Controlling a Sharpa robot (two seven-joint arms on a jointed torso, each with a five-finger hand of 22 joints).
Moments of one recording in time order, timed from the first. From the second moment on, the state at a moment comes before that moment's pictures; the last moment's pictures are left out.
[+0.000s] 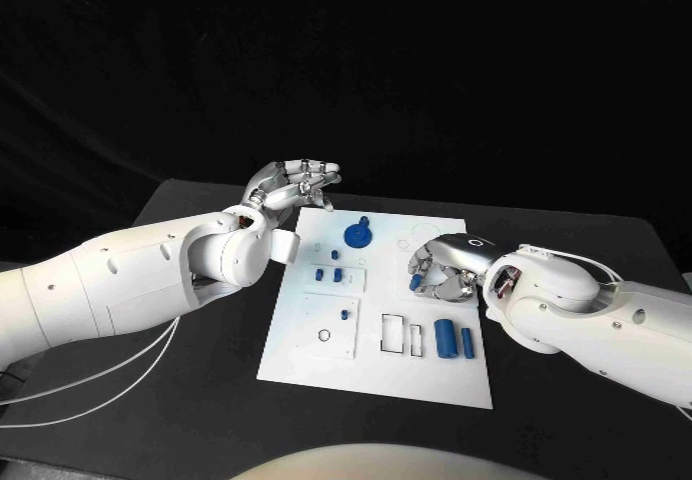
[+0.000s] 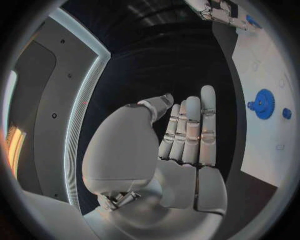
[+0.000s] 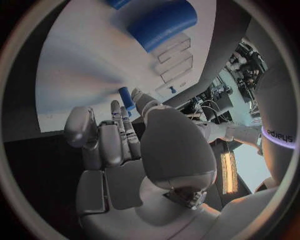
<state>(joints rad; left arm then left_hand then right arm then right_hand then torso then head) 1.11 -0.88 0.05 1.51 -0.01 -0.33 0.46 1.41 -0.19 0.59 0.08 0.05 0.84 0.20 0.41 0.17 0.93 0.13 0.46 0.08 1.03 0.05 1.20 0.34 0.17 1.04 0.13 0.83 0.47 1.18 -0.74 -0.12 1.58 -1.60 -0.21 -0.18 1.35 -0.12 0.33 0.08 0.07 0.89 0.18 0.19 0.34 0.99 0.11 0.32 0.08 1.46 0.02 1.36 1.08 0.12 1.35 0.13 1.11 1.31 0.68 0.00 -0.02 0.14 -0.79</state>
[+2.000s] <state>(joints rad) 1.11 -0.87 0.05 1.50 -0.01 -0.33 0.45 1.41 -0.19 0.59 0.08 0.05 0.83 0.20 0.42 0.17 0.93 0.13 0.46 0.09 1.03 0.05 1.20 0.34 0.17 1.04 0.13 0.83 0.47 1.13 -0.71 -0.10 1.75 -1.63 -0.49 -0.16 1.34 -0.11 0.66 -0.01 0.05 1.02 0.14 0.32 0.35 1.13 0.10 0.26 0.07 1.47 0.00 1.39 1.13 0.09 1.40 0.10 1.21 1.31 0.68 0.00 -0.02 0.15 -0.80</state>
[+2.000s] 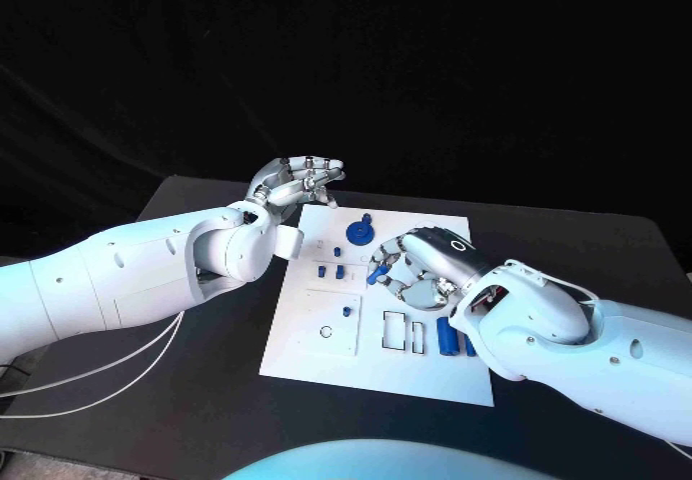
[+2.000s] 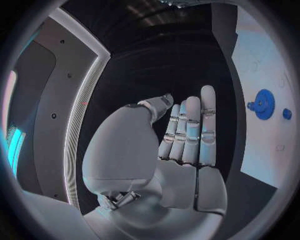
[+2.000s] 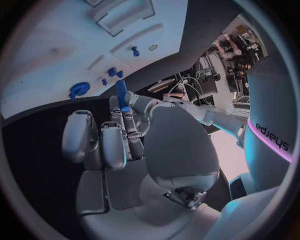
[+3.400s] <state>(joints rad) 1.11 -0.86 0.05 1.50 -0.01 -0.31 0.44 1.40 -0.19 0.59 0.08 0.05 0.83 0.20 0.42 0.17 0.93 0.13 0.46 0.09 1.03 0.05 1.20 0.34 0.17 1.04 0.13 0.83 0.47 1.01 -0.52 -0.14 1.60 -1.59 -0.45 -0.09 1.33 -0.13 0.66 -0.01 0.05 1.01 0.14 0.32 0.40 1.14 0.10 0.25 0.08 1.47 0.00 1.38 1.13 0.09 1.40 0.10 1.20 1.31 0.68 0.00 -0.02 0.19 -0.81</state>
